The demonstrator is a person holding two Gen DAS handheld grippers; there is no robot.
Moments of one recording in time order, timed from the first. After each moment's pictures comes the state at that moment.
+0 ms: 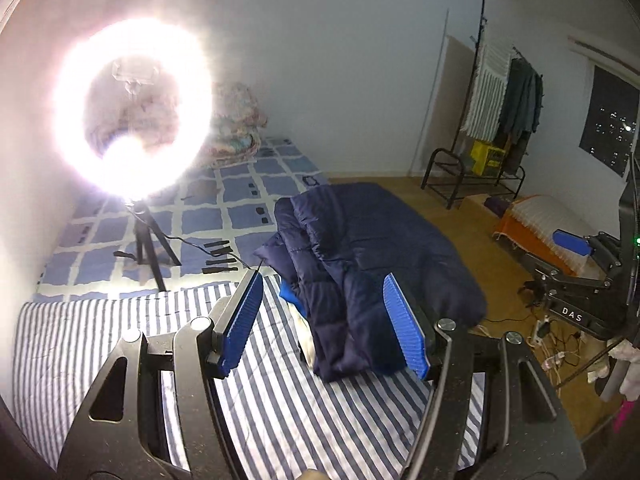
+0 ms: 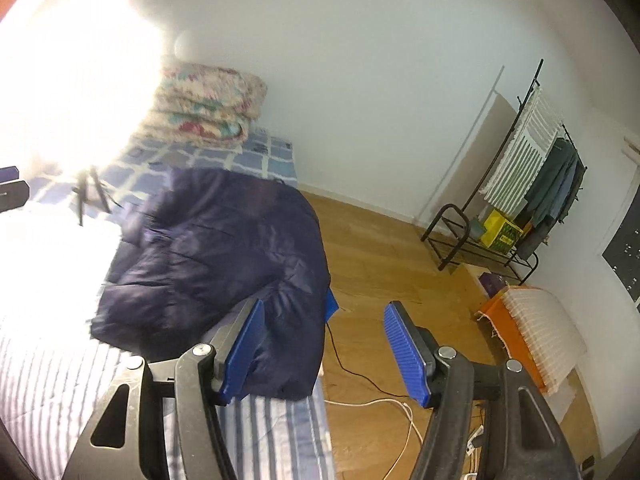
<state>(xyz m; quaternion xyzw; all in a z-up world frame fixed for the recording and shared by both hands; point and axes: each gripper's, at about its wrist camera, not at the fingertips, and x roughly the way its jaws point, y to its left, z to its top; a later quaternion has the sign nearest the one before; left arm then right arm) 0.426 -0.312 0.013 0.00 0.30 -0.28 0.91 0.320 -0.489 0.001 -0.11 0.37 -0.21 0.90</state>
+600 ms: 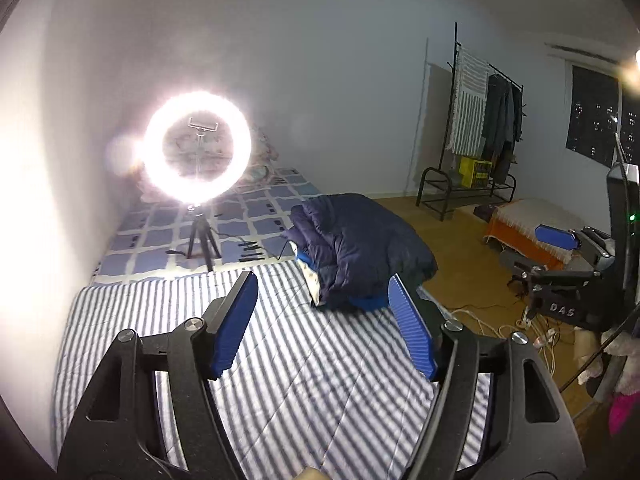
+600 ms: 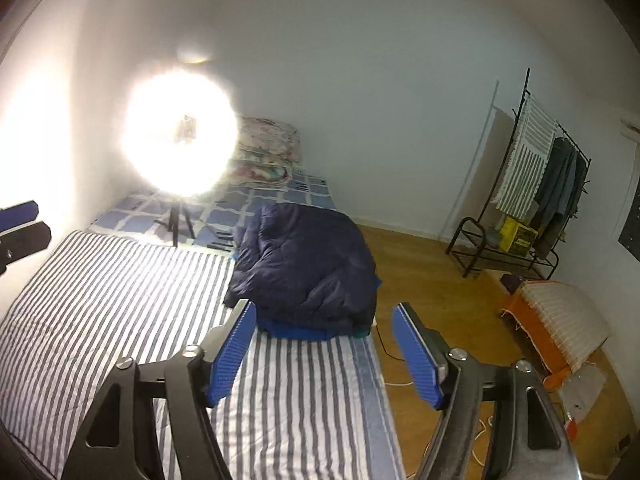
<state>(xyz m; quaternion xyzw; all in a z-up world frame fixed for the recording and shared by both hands) 0.218 -0.195 0.067 0.01 0.24 -0.27 0.93 0.141 -0.353 0.067 -0.07 0.30 -0.17 0.93</state>
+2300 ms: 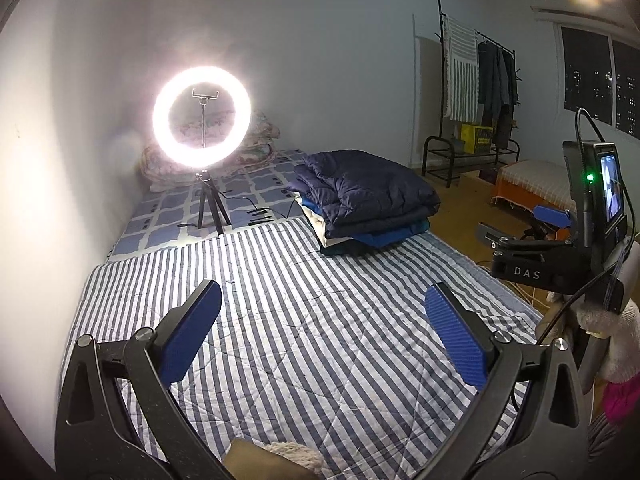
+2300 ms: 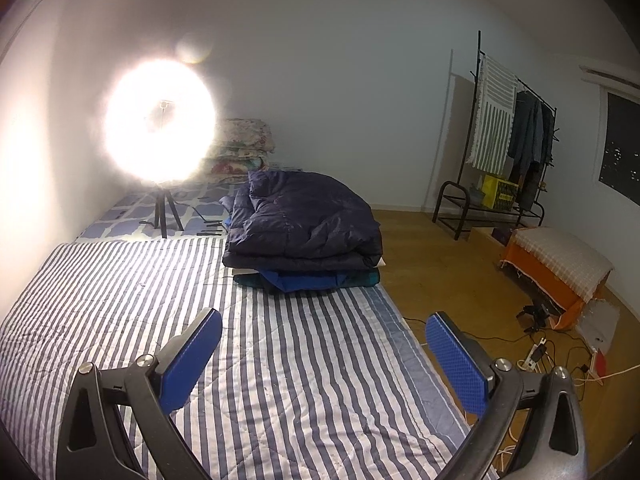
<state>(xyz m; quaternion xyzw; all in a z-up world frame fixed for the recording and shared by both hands) 0.148 -0.185 -0.014 0.07 0.24 -0.27 0.93 0.099 -0.338 -0.033 0.01 0.28 -0.23 0.93</state>
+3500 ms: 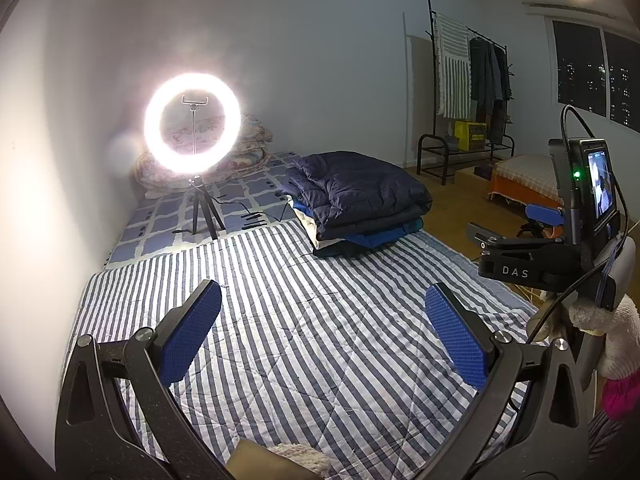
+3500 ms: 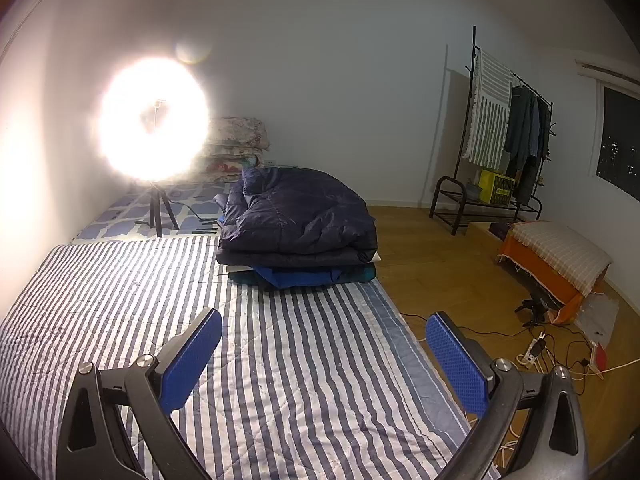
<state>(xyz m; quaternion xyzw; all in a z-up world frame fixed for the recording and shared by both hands) 0.143 -0.187 -0.013 0.08 0.23 -0.28 0.93 0.097 -0.343 -0.037 0.01 0.29 -0.23 0.93</state>
